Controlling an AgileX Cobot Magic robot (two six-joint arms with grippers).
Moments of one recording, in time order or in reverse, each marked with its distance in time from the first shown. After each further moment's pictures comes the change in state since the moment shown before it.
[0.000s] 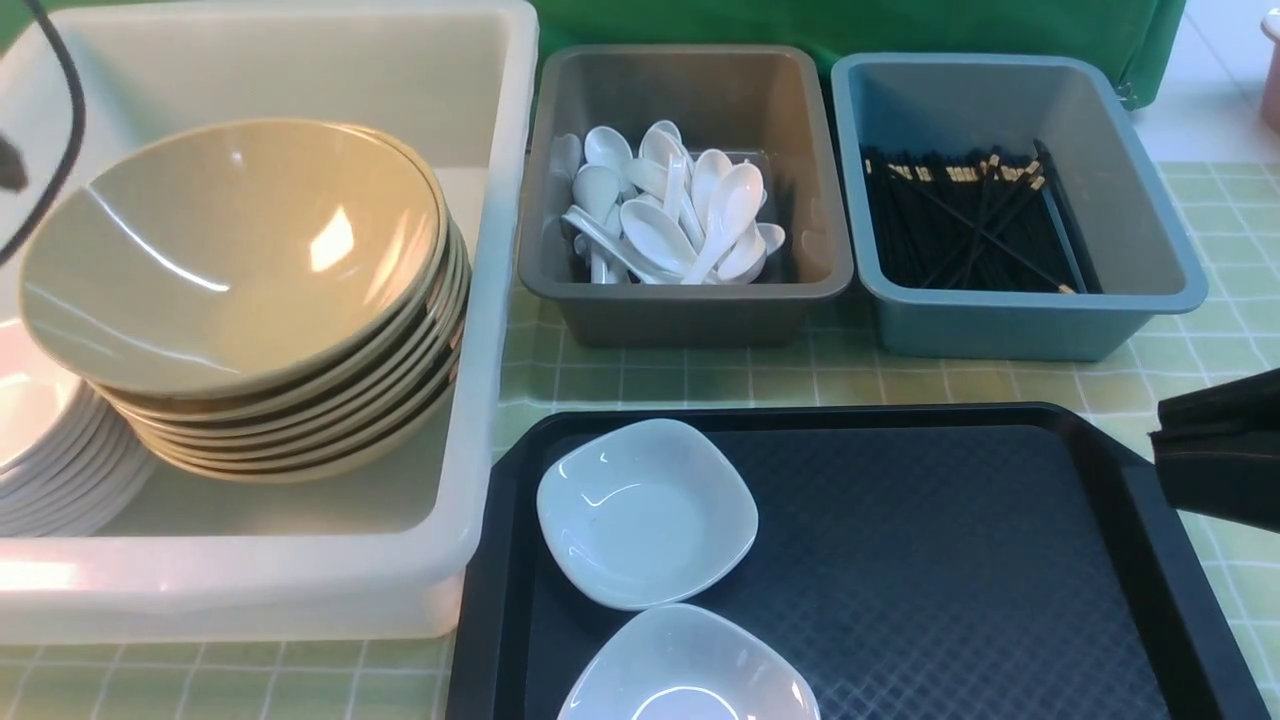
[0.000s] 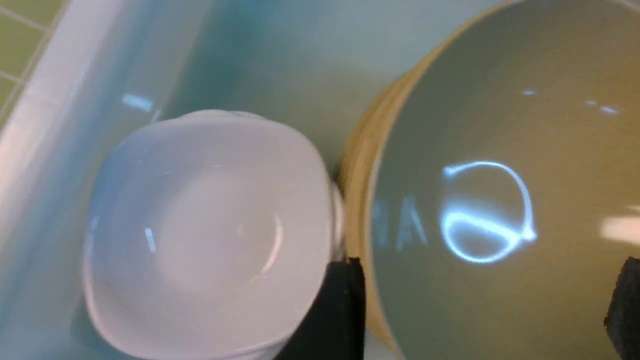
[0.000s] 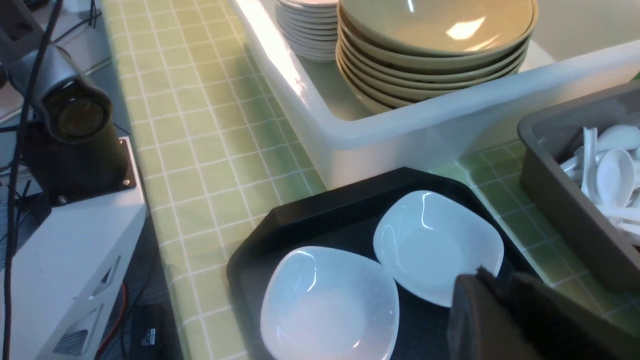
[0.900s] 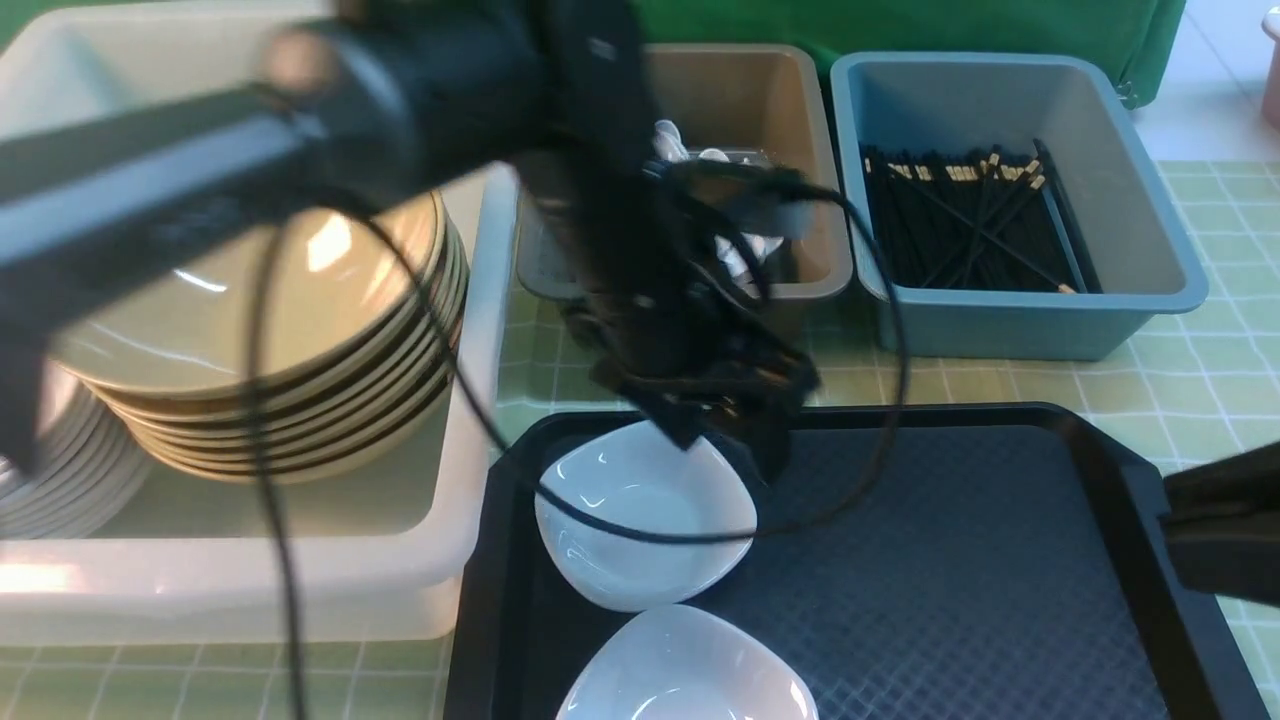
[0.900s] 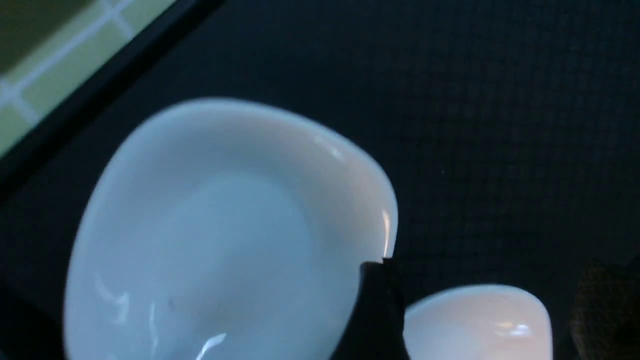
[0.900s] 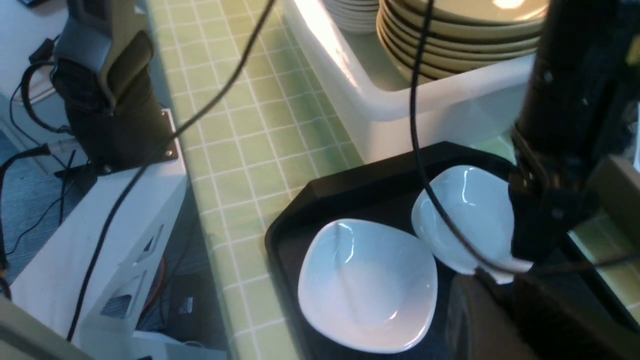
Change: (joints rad) right arm 0.000 0.000 0.000 0.016 0.090 0.000; left arm -0.989 0.548 -0.207 -0.004 0.010 0.177
